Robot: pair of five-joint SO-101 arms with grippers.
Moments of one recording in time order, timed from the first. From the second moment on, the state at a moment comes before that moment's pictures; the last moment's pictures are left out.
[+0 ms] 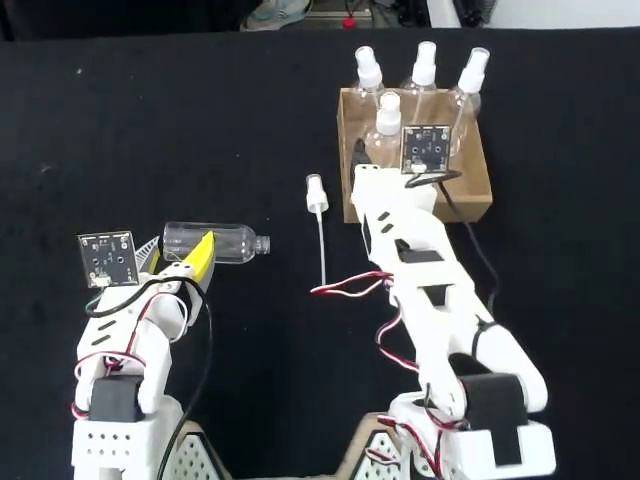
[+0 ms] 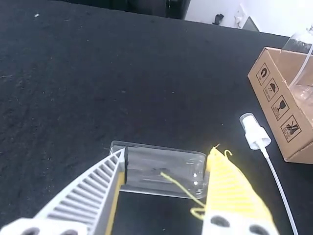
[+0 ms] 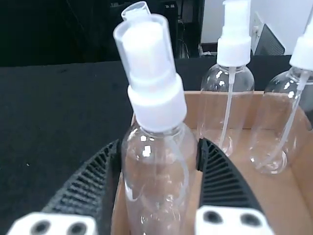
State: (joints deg) left arm -3.7 -103.9 90.9 43.2 6.6; right arm -5.5 -12.3 60.8 -21.1 -3.7
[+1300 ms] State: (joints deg) left arm -3.7 -103.9 91.7 43.2 6.6; right arm -7.8 -6.7 60.7 -21.9 3.2
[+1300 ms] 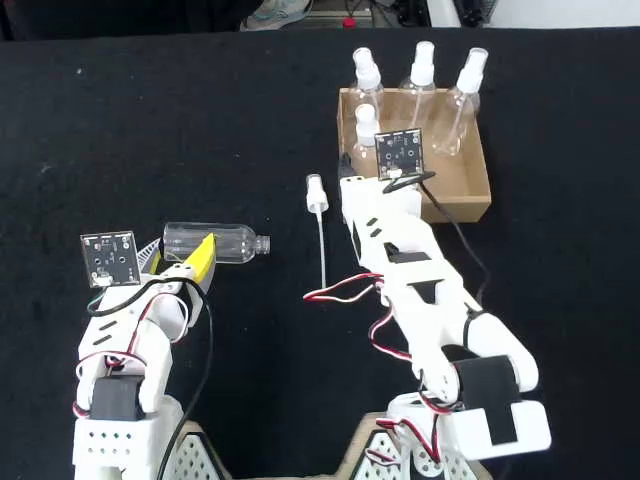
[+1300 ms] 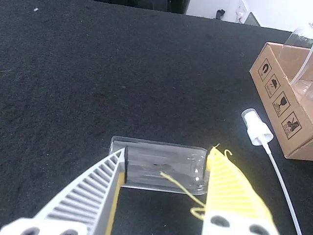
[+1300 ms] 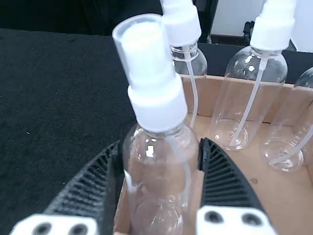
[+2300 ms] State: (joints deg) left arm -3.7 -103.9 91.7 43.2 6.5; right arm -8.0 -6.4 60.7 -21.9 3.4
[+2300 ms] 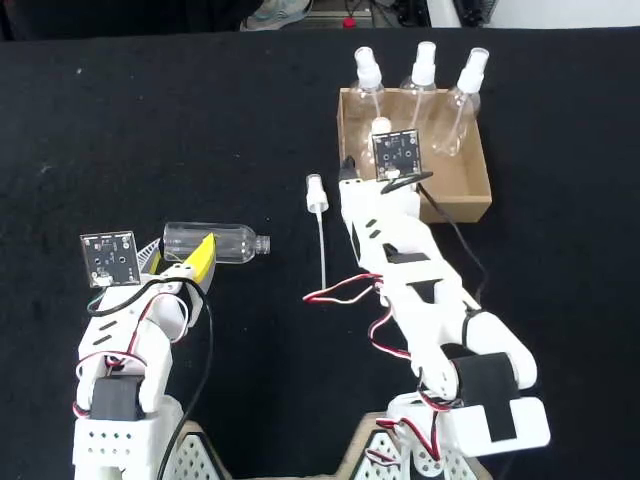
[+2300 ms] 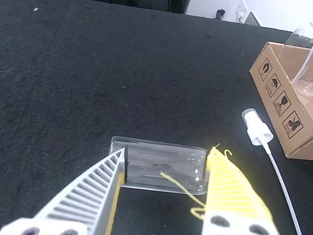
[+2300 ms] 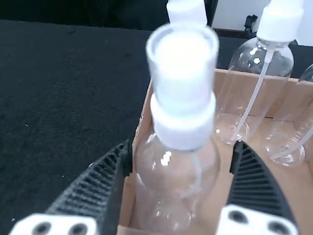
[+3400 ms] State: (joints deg) left arm -4.0 -103.9 91.7 43.2 6.5; right arm -8.0 -10.3 62.1 -21.9 3.4
